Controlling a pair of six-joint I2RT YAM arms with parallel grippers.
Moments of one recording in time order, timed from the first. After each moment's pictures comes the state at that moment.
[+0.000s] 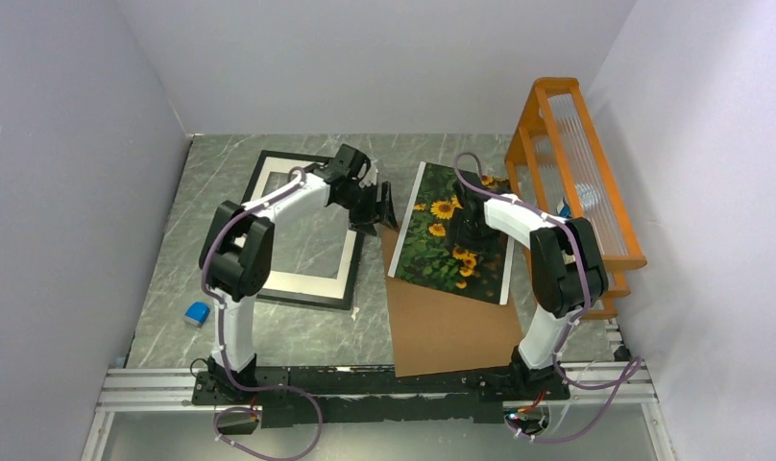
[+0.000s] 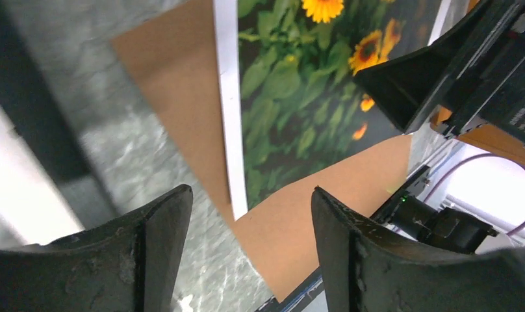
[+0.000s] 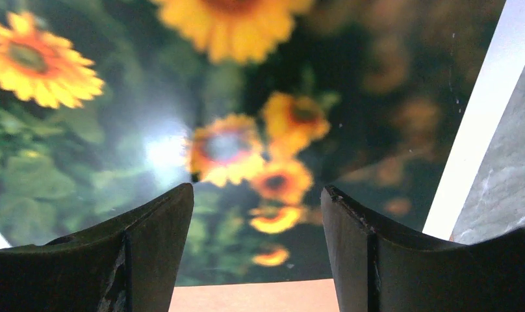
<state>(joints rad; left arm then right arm) -0.50 2.00 1.57 -0.60 0.47 -0.50 0.31 1.78 1.16 -0.71 0.16 0.63</state>
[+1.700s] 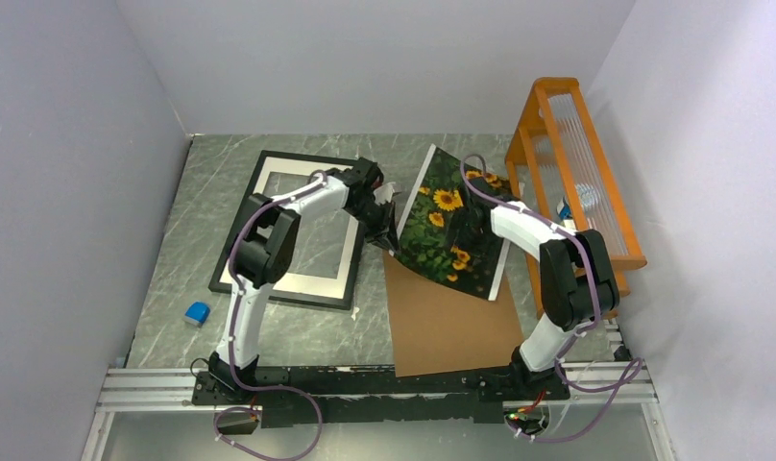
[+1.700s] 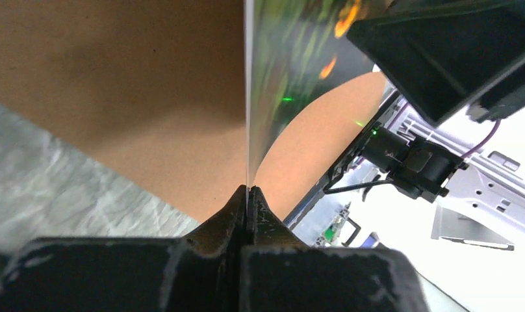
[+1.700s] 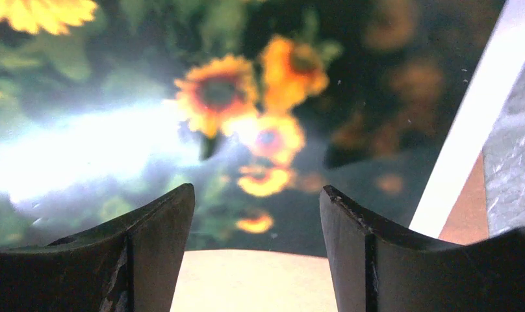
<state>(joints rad) -0.56 2.21 1.67 -0.70 0.77 -0.49 0.30 1.68 1.04 -0.64 0.09 0.66</state>
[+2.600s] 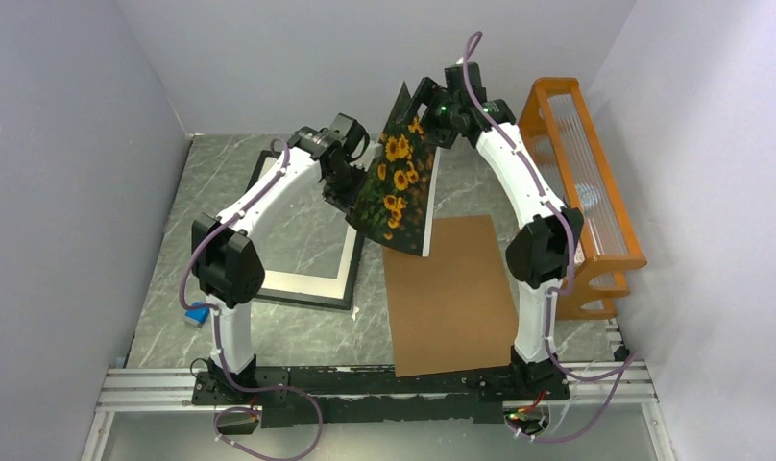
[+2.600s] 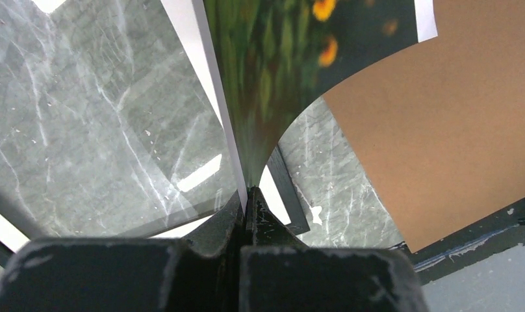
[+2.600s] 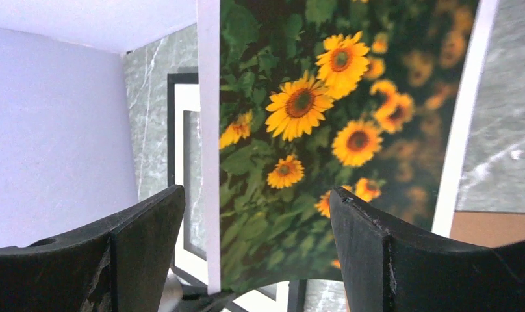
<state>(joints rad) -0.53 1.95 1.93 -1.15 0.11 -0.08 0.33 2.01 2.15 -0.75 -0.14 0.74</state>
